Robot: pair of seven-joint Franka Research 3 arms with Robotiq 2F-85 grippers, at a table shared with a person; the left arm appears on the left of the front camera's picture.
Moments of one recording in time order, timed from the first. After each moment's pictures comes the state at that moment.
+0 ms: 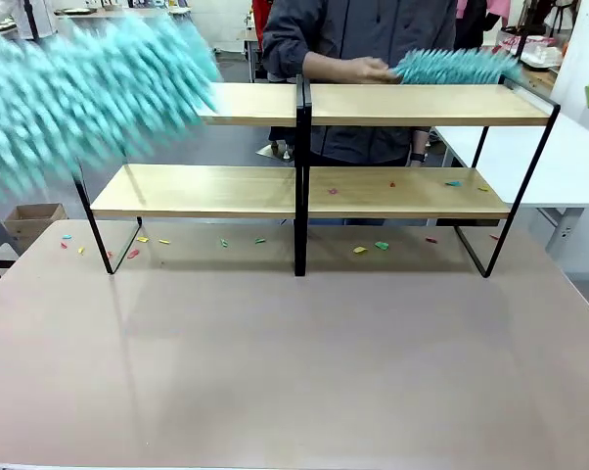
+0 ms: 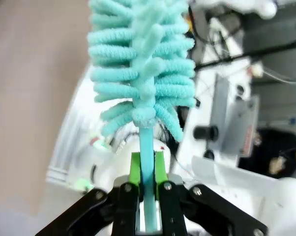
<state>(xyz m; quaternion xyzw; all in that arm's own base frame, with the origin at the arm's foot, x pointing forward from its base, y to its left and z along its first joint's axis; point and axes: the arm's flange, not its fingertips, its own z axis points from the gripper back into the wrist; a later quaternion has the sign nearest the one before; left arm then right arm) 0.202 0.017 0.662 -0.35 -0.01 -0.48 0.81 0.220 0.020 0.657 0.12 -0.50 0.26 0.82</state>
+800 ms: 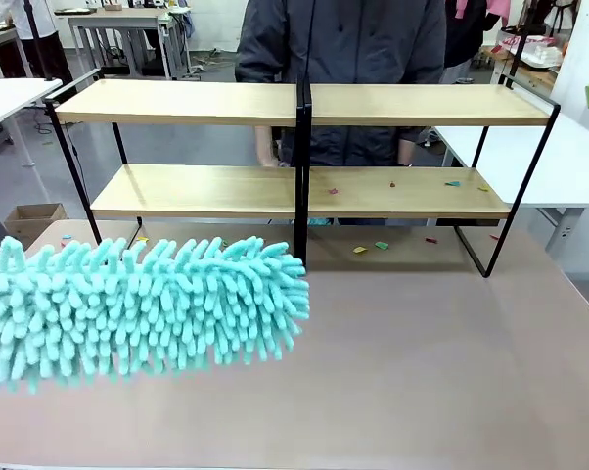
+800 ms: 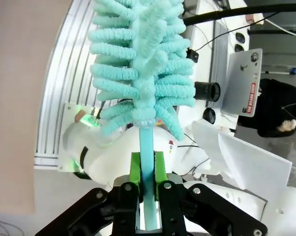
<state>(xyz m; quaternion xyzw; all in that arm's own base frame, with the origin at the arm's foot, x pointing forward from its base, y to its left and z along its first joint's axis) 0.191 -0.054 0.608 -0.30 0.11 -0.55 0.77 0.220 0.020 0.657 0.12 -0.50 0.26 0.82</state>
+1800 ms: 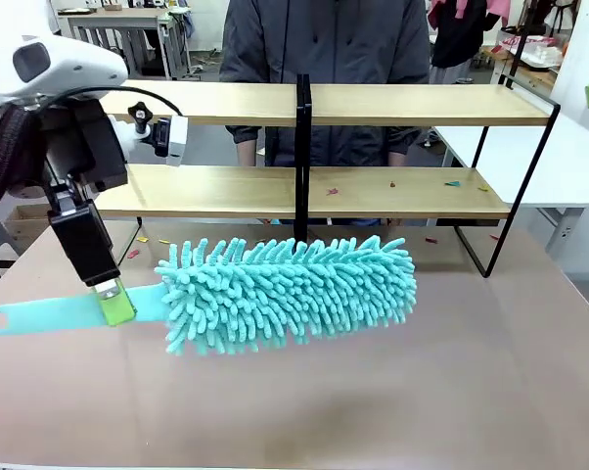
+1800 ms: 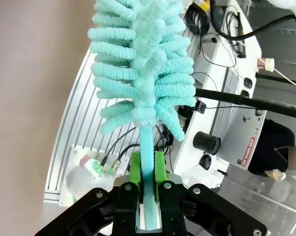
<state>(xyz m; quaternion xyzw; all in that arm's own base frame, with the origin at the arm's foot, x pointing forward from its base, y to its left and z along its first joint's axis) 0.252 -0.196 0.565 -0.29 0.11 -0.49 0.82 0.221 0.020 0.657 0.12 -0.50 0.26 0.82</state>
